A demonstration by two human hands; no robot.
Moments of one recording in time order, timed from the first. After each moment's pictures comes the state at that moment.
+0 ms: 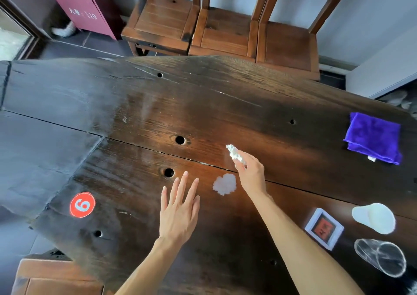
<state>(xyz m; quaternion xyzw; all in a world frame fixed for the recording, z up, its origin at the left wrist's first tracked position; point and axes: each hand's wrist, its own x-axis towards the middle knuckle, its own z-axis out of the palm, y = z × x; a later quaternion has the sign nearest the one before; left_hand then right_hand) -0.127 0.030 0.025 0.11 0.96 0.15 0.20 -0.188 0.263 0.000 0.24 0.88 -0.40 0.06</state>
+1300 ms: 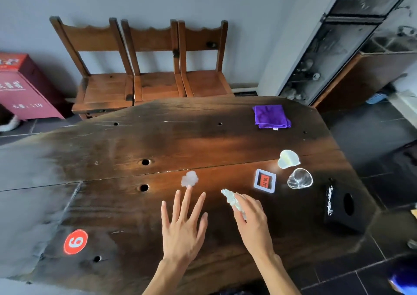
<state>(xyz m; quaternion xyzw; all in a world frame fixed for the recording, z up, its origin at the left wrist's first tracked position) 0.002 0.028 0.151 0.32 0.94 0.12 0.03 0.101 0.200 0.174 0.29 0.90 -0.30 -0.13</state>
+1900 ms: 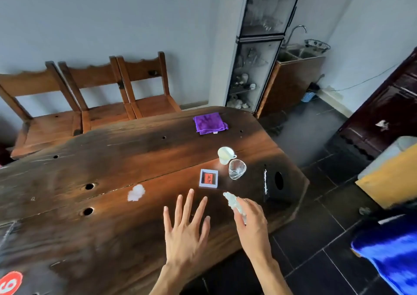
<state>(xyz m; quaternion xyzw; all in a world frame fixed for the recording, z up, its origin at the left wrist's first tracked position) 0.163 0.143 0.200 0.42 0.89 0.15 0.04 0.289 0.276 0.214 0.39 0.84 -0.28 -0.27</state>
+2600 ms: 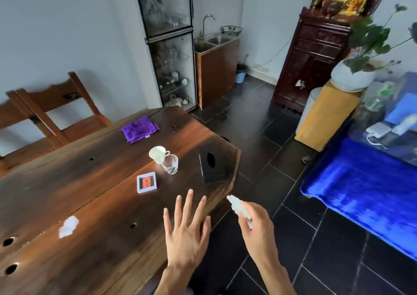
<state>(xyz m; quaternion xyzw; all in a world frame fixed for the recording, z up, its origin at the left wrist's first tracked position) 0.346 0.235 0.197 0.56 0.82 0.13 -0.01 0.525 0.311 0.210 0.50 0.76 -0.26 -0.33</state>
